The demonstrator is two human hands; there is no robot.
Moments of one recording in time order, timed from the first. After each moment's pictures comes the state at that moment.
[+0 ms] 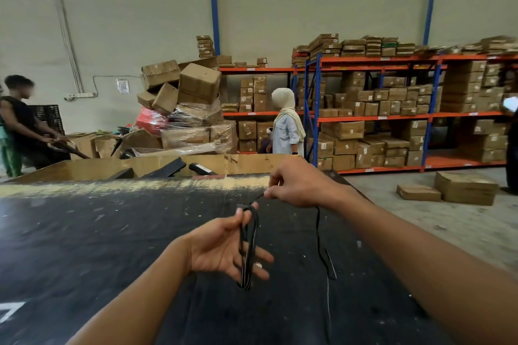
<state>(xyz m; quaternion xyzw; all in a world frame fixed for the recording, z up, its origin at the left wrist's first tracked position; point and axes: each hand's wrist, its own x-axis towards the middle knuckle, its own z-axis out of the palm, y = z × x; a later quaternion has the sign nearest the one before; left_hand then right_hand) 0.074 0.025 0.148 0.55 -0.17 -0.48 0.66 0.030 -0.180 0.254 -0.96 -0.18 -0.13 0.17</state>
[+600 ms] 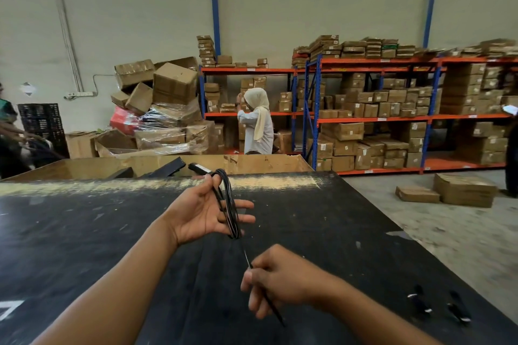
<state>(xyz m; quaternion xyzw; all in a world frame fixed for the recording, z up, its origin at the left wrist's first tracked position) 0.087 0.048 0.185 0.46 -0.17 -0.33 0.81 -0.031 -0.147 0.152 -0.85 -0.16 0.19 0.47</state>
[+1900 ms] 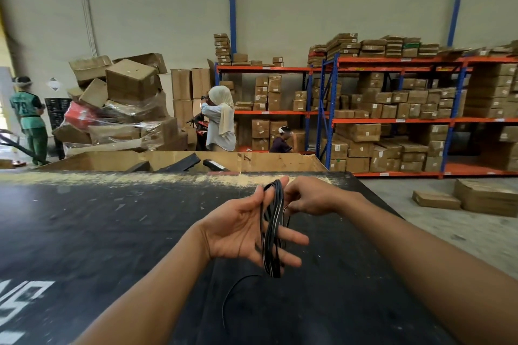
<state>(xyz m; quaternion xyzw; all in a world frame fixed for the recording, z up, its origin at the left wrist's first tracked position) 0.042 0.023 0.183 0.41 -0.33 -0.52 0.67 0.074 -0.182 0.220 -0.96 -0.21 0.00 0.17</state>
